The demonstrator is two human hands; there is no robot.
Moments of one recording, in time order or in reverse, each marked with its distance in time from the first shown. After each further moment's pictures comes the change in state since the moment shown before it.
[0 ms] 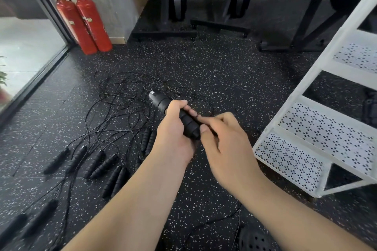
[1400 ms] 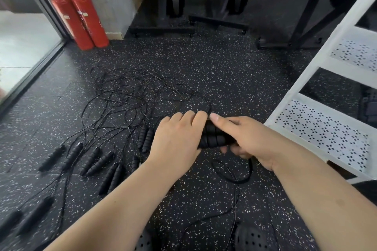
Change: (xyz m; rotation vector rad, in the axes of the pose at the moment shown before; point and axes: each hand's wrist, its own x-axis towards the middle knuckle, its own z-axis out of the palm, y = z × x) left_hand -0.018 -0.008 -0.037 2.344 -0.150 1.215; right_hand 0.035 0.028 -0.055 0.416 -0.508 0.436
